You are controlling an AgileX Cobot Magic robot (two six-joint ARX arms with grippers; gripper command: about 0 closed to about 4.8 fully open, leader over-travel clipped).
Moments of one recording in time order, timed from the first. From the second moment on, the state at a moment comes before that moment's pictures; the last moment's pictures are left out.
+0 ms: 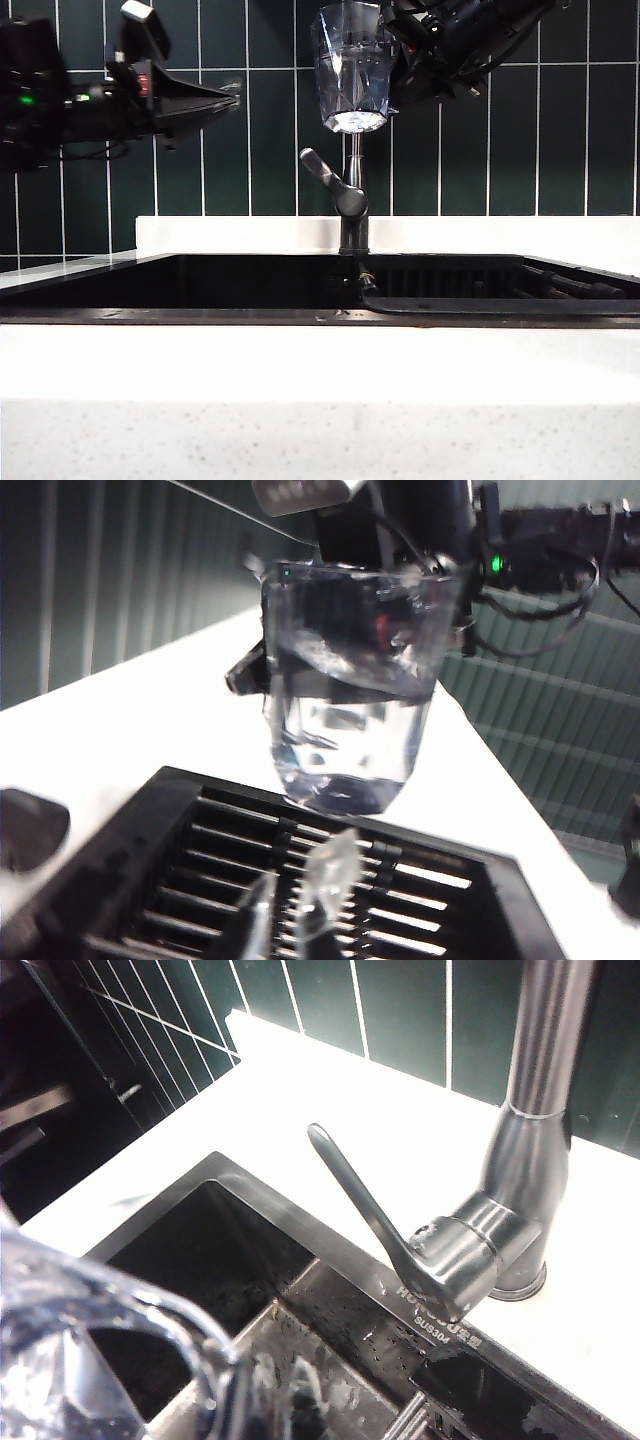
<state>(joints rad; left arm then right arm) -0.07 2.02 1.22 1.43 1.40 -0.74 0.30 1.72 1.49 -0.18 -0.49 -0.02</state>
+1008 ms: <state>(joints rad) -0.19 1.60 0.79 1.43 1.32 -0.80 0.31 1.55 1.41 -0.42 -0.30 -0.28</state>
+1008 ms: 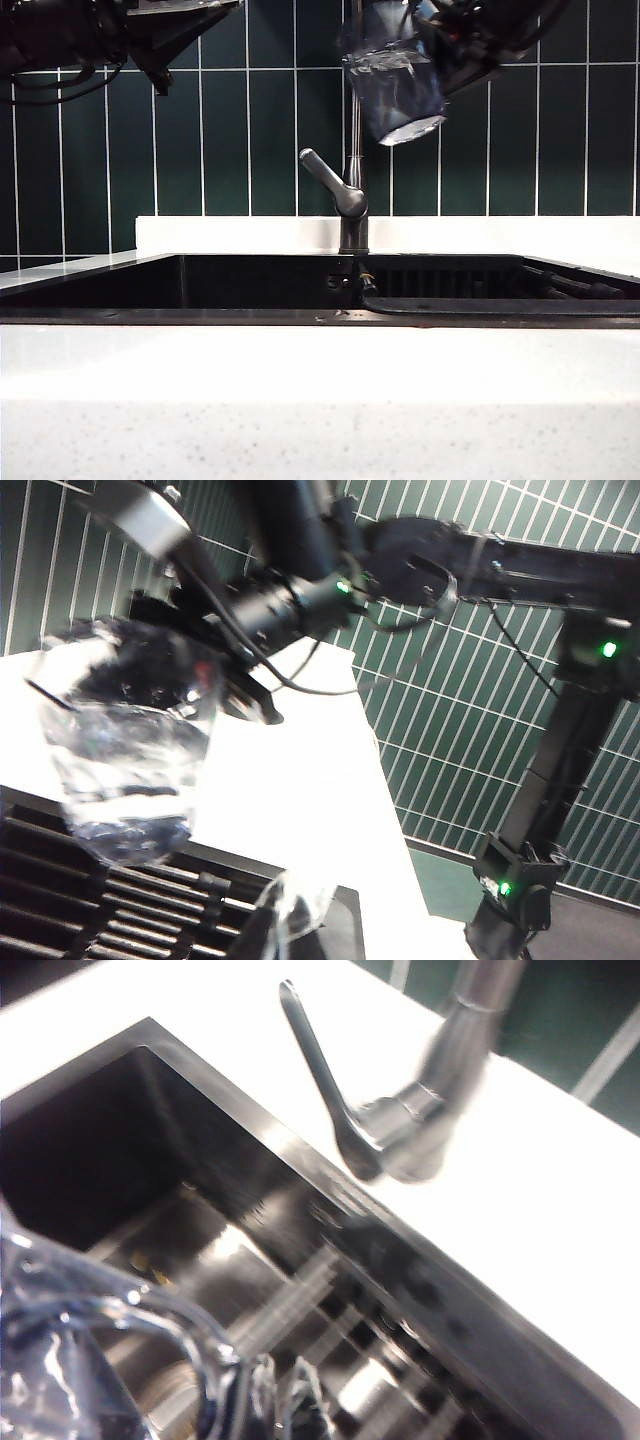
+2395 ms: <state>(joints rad) -0.22 1.59 0.66 1.36 1.33 -0.76 0.42 1.37 1.09 -0.43 0.13 -0.48</state>
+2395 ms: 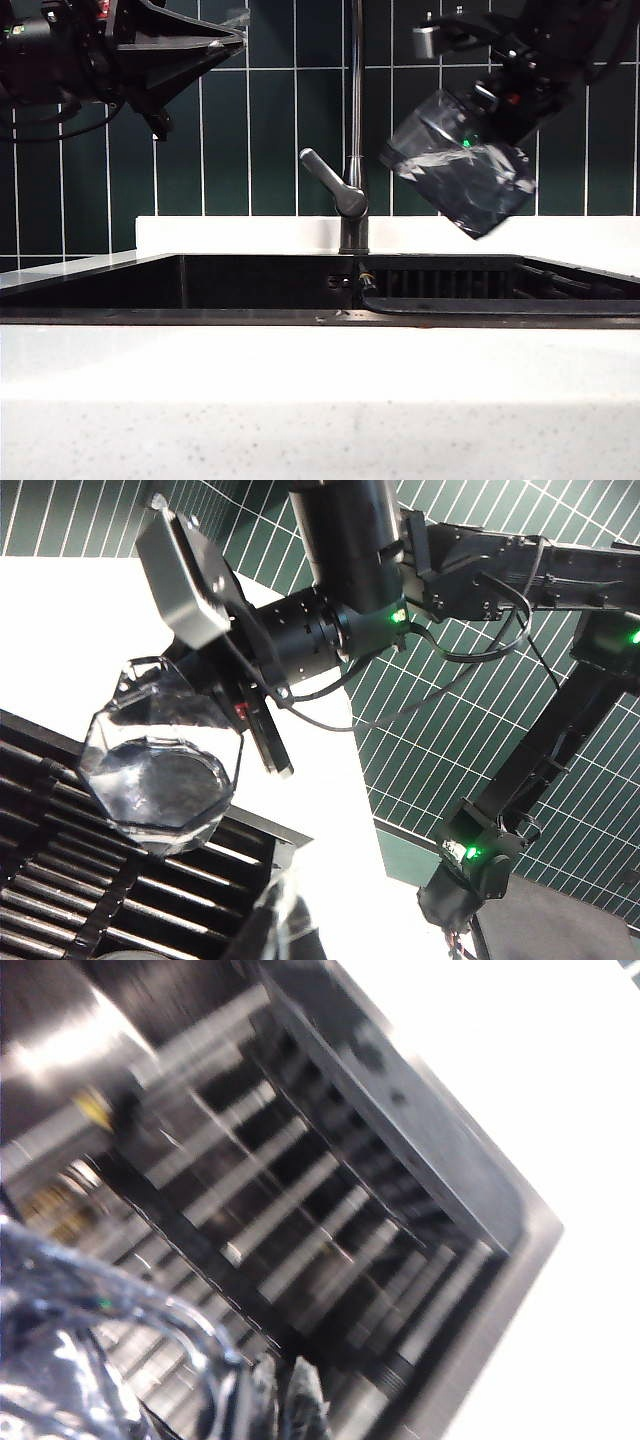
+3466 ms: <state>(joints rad) -0.24 1.59 0.66 1.34 1.32 -0.76 0.46 1.37 1.09 -0.44 0.51 -0.85</state>
